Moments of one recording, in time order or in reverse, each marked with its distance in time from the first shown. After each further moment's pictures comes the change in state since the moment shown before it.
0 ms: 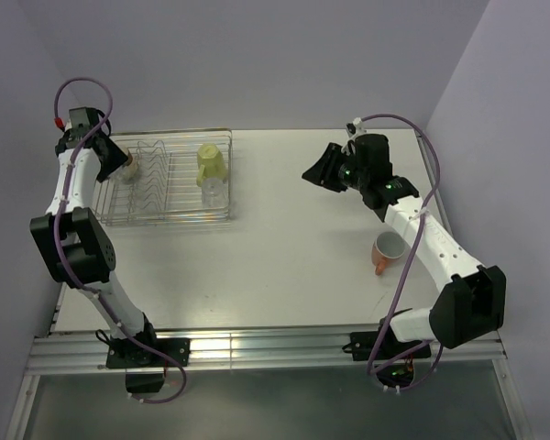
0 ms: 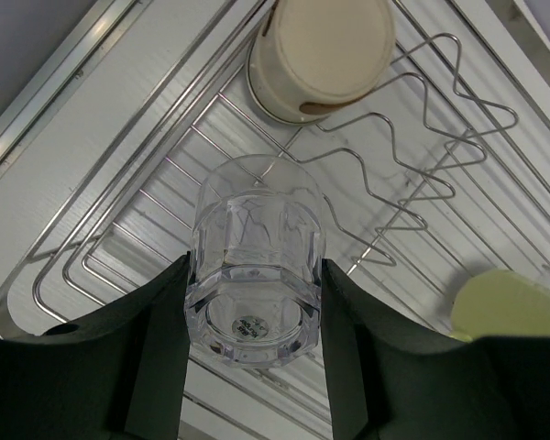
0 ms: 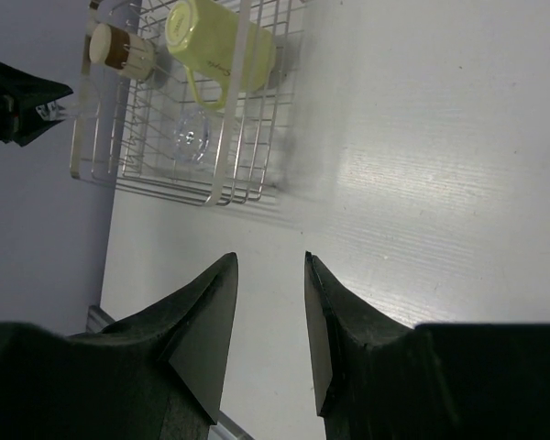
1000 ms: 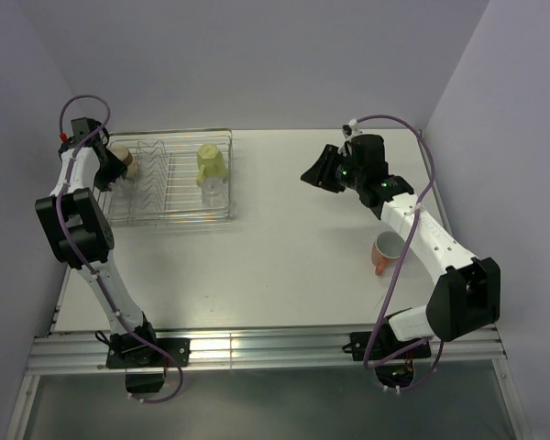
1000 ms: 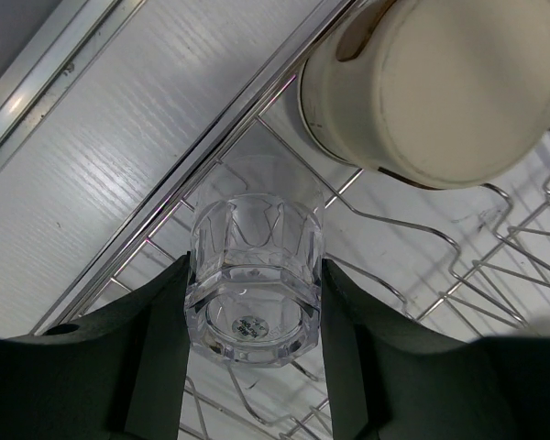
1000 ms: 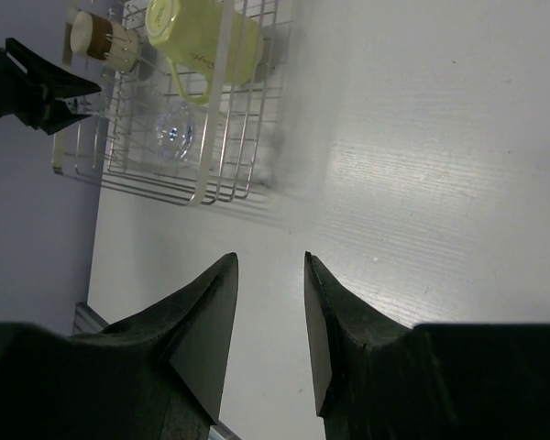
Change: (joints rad) left arm 0.063 0.232 0.101 -0.012 0.039 0.007; right arm -0.001 0.042 -0.010 0.018 -0.007 -0.021
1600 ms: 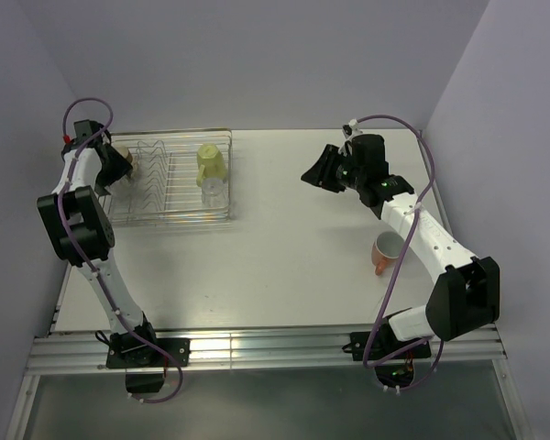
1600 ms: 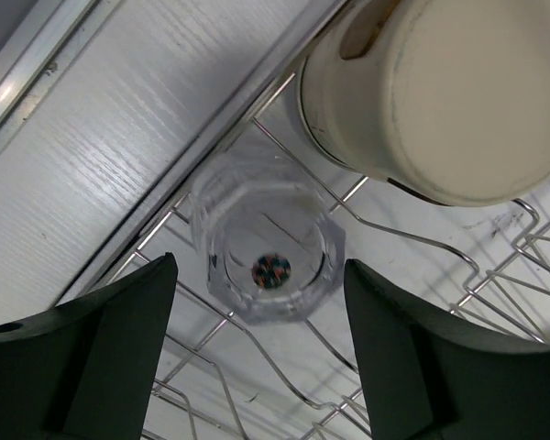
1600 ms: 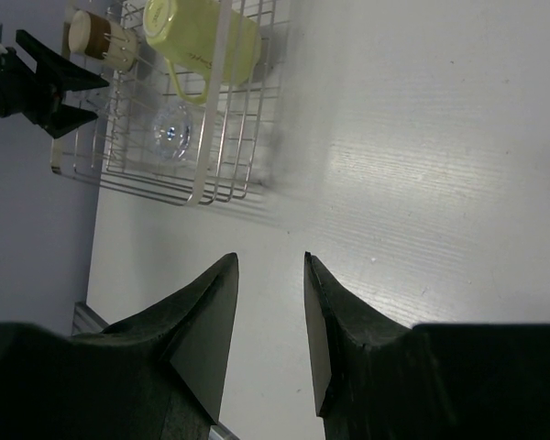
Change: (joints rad) left arm 0.001 0.042 -0.005 0.017 0.004 0.004; right arm -0.006 0.005 -0.001 0.005 -0.006 -0.005
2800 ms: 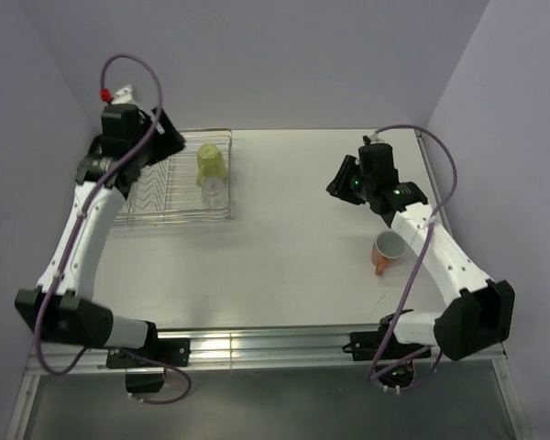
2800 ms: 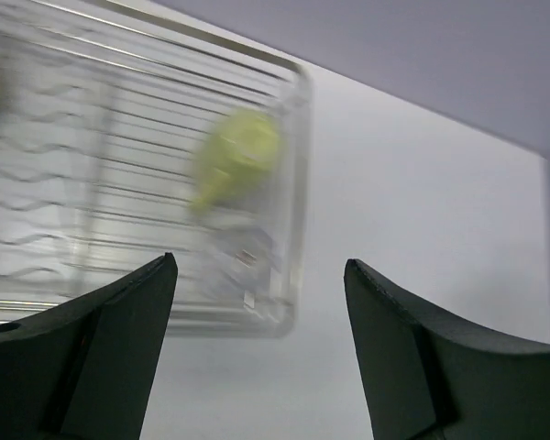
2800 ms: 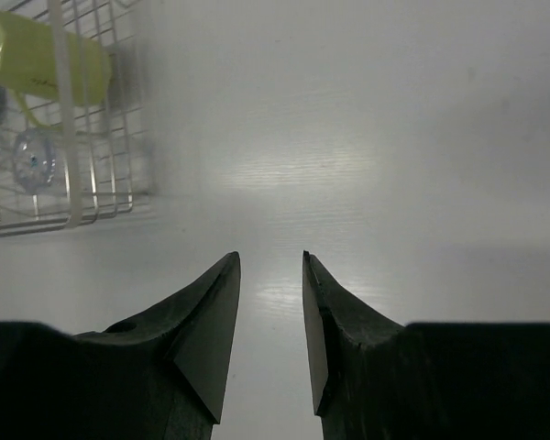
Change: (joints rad) left arm -0.368 -0.644 -0.196 0.077 0.053 0.015; right arm -0.003 -0.089 -0.002 -0.242 0.274 -0.021
